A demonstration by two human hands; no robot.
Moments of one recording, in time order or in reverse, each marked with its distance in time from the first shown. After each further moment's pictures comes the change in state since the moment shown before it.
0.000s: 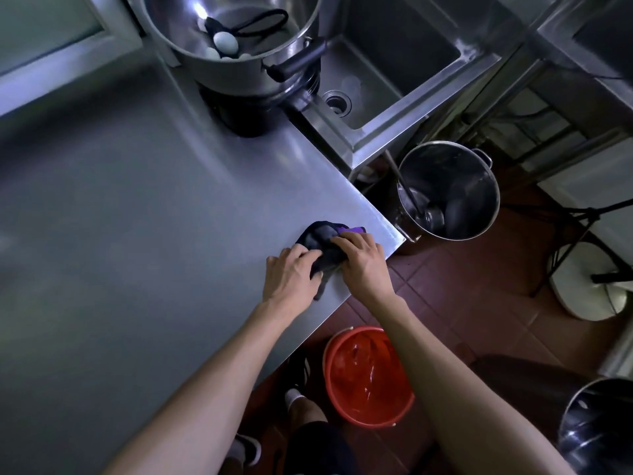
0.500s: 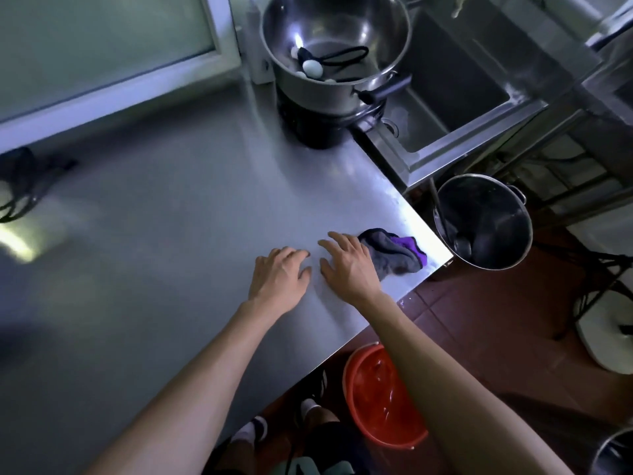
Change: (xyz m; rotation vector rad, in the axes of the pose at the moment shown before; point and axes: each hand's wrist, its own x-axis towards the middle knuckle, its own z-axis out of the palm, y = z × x) left_hand -0.057 -0.110 -0.070 0.001 0.064 -0.095; right_hand 0.007 -0.137 0.026 -0.024 -0.129 -0.154
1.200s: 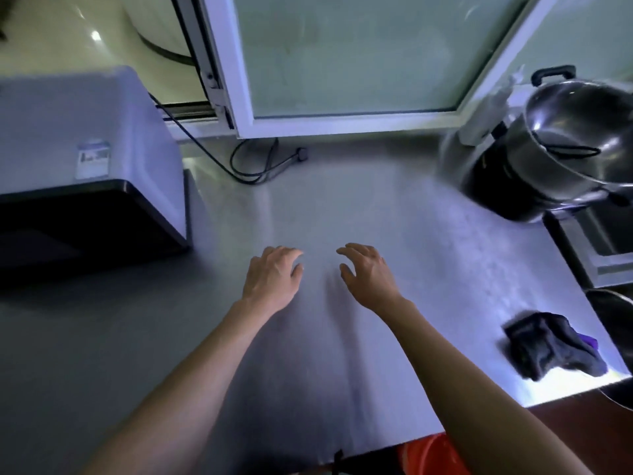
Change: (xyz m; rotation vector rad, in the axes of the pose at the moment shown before) left_hand -0.153 -0.315 -0.142 -0.084 0.252 -0.358; right_hand 0.058 -0.324 0.100 -0.003 -0.182 -0.316
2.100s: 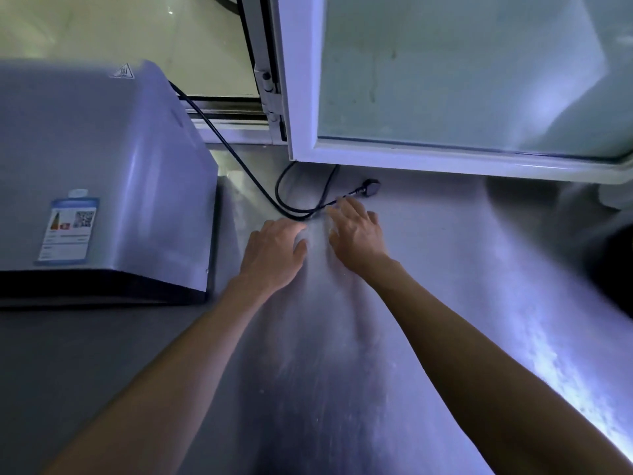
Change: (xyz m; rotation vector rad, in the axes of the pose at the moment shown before) left_hand 0.182 -0.114 -0.029 -0.011 0.032 -0.186; right_hand 0.282 -0.062 0.054 -0.236 -0.076 -0.275
